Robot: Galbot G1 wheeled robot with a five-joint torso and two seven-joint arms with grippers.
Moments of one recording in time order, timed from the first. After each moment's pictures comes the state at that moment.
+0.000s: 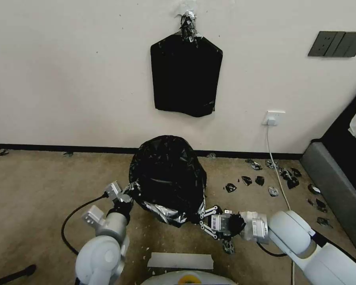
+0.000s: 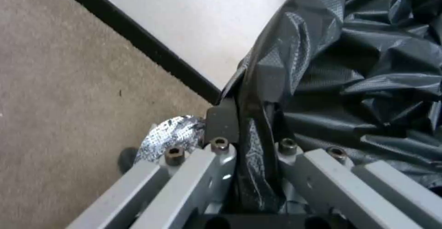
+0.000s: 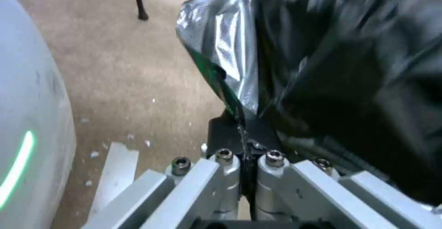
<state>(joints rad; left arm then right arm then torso) 1.59 -1.50 -0.51 -2.12 -0.85 0.31 -0.18 -1.30 0.85 0.15 1.90 0.00 0.22 -0.78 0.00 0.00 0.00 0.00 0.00</state>
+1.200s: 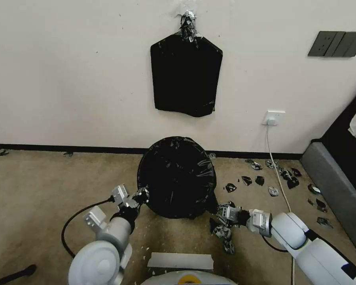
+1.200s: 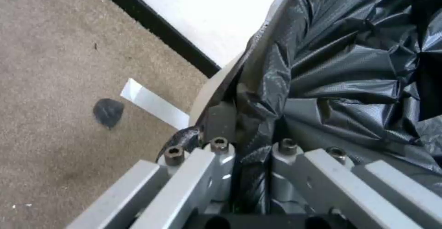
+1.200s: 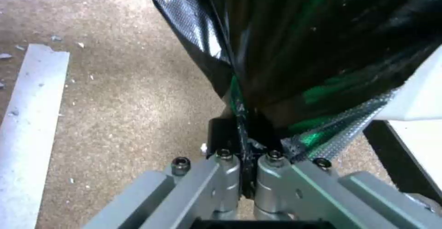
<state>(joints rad) 1.67 -1.53 -0.49 -2.26 -0.91 0.45 -0.25 -1.22 0.93 0.17 1.56 -0.07 0.26 -0.69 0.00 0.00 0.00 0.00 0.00</state>
